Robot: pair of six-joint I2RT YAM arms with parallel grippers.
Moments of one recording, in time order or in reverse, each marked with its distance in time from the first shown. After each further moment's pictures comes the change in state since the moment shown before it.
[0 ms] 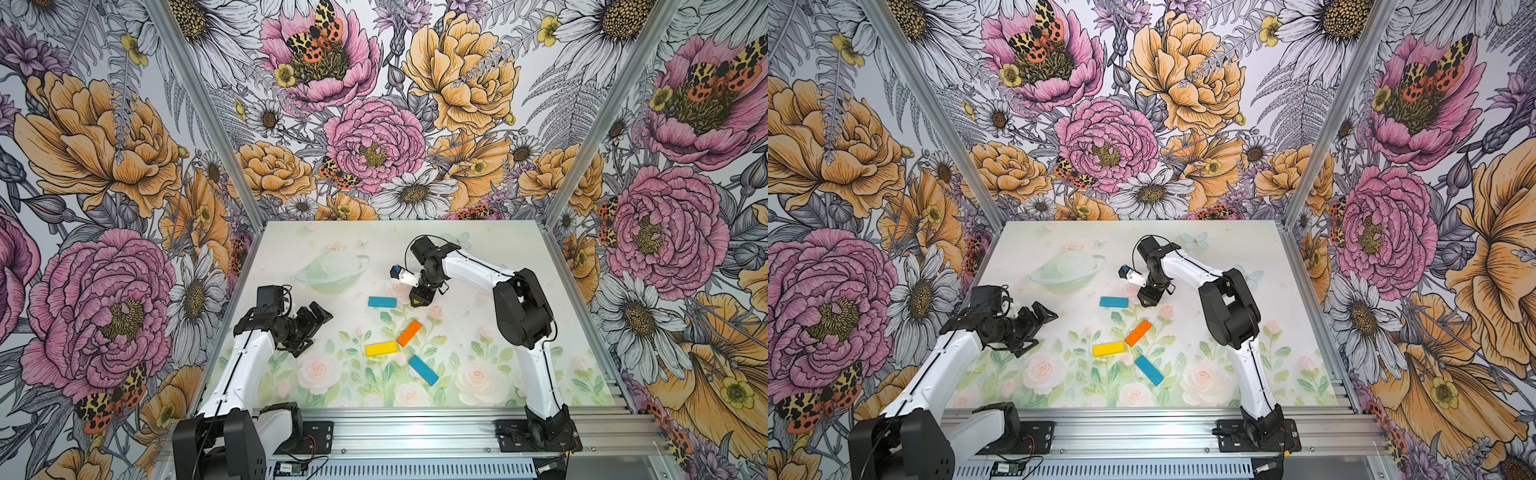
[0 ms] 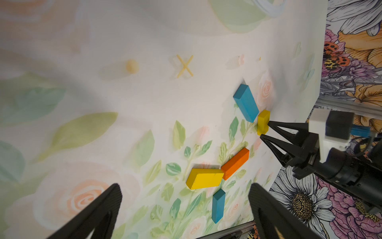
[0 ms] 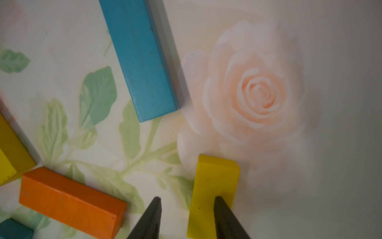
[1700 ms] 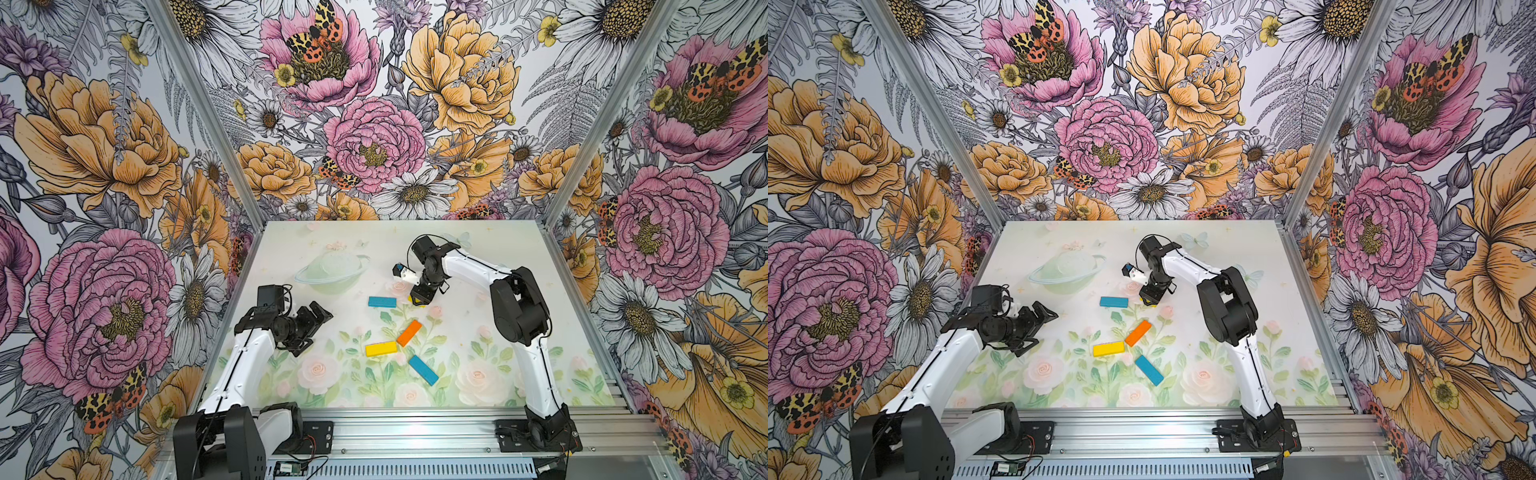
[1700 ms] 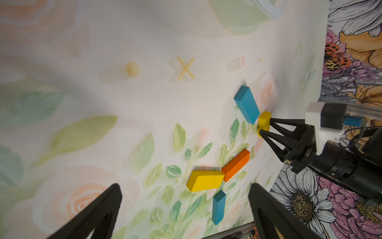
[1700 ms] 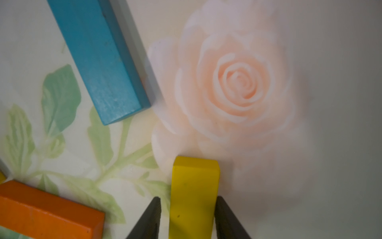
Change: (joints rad) left arm 0.000 0.017 0.000 0.012 -0.002 0.000; right arm -0.020 0.042 0.028 0.000 0.028 0.045
